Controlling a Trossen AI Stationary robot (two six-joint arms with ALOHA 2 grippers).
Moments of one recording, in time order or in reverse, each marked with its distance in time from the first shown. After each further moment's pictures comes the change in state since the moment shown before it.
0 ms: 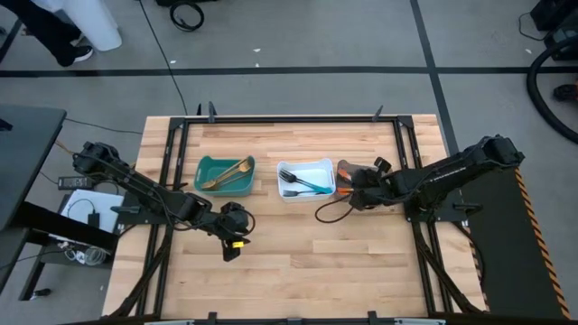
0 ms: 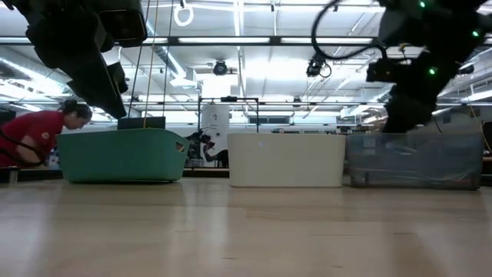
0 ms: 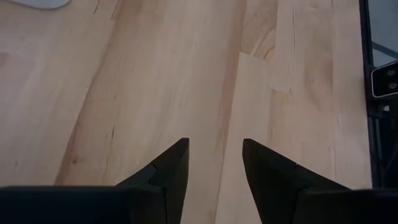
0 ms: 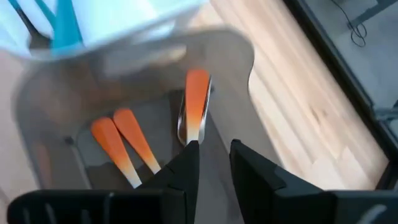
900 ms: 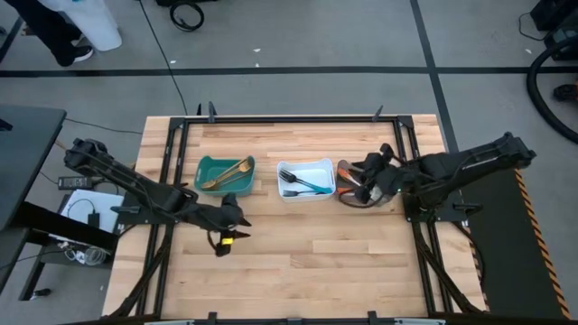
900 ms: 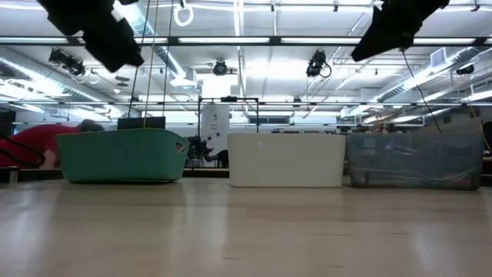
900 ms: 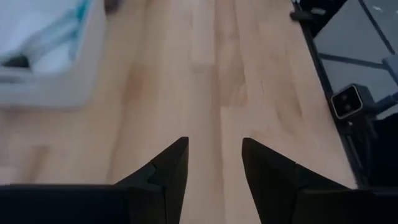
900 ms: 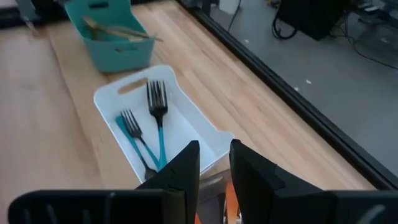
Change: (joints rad) left arm 0.000 -0.166 -0.001 0.036 -0.072 0.231; right arm 0.076 -0.252 0.243 0.023 0.007 -0.130
